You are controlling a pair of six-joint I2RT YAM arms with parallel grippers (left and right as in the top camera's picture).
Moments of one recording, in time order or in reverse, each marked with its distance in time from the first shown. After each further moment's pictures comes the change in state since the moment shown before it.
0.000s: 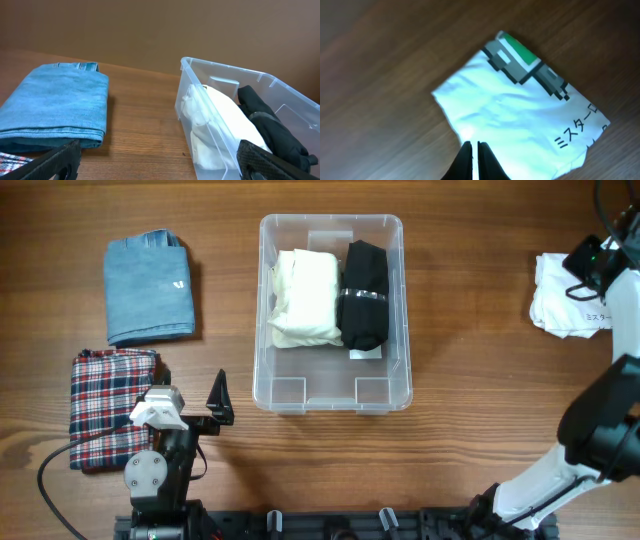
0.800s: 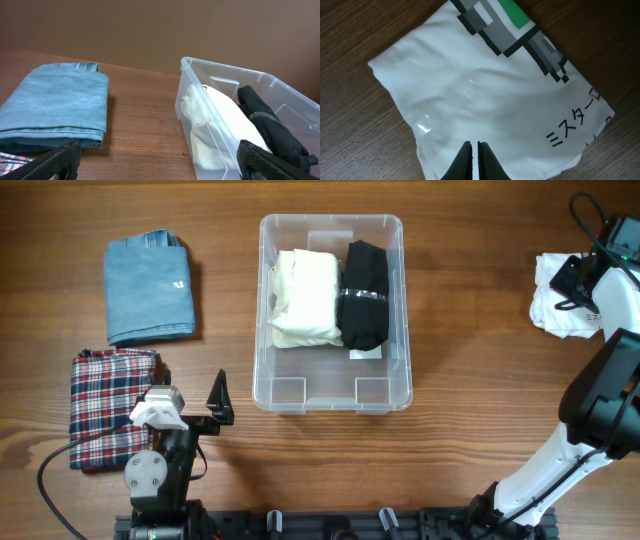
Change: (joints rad) left arm 0.000 0.000 0.000 0.000 0.000 0.000; right arm 0.000 0.114 -0.003 -0.024 0.072 -0.079
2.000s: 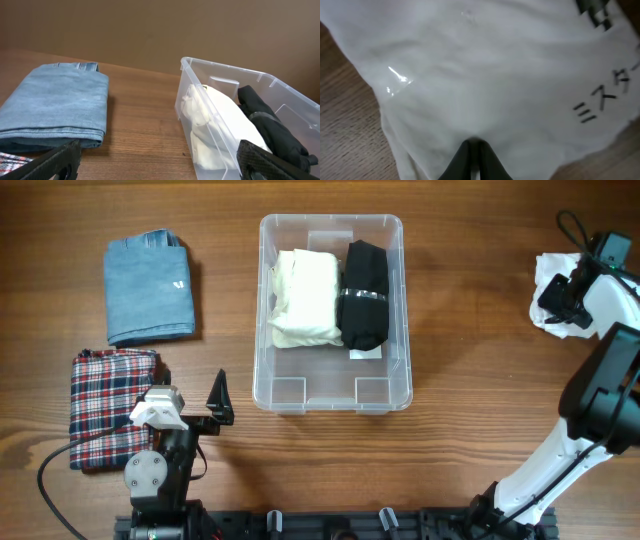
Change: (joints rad) left arm 0.000 0.000 0.000 0.000 0.000 0.000; right arm 0.000 0.043 -0.066 -0.021 -0.021 -0.026
